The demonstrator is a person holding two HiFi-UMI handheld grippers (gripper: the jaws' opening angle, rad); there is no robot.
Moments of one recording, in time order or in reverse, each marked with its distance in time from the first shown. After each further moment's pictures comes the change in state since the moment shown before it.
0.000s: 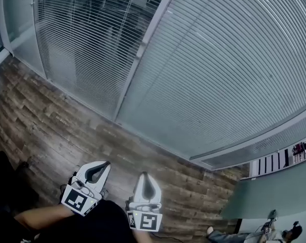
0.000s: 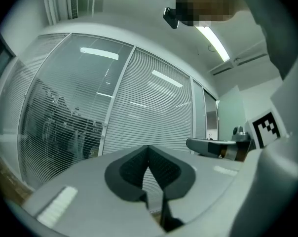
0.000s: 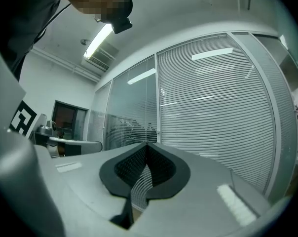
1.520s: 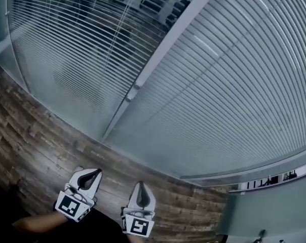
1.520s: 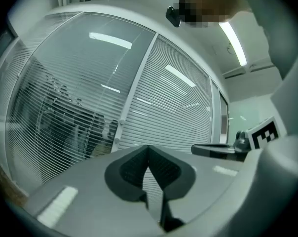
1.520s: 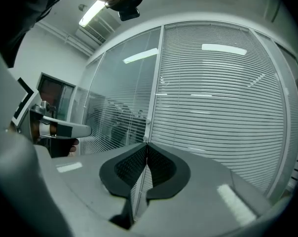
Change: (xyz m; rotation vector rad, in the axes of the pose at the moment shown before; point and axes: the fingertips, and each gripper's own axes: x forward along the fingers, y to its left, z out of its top) left arm 0.161 0.174 0.001 -0.101 0.043 0.002; right arm 0.222 -0.045 -0.026 -0.125 0.153 -0.121
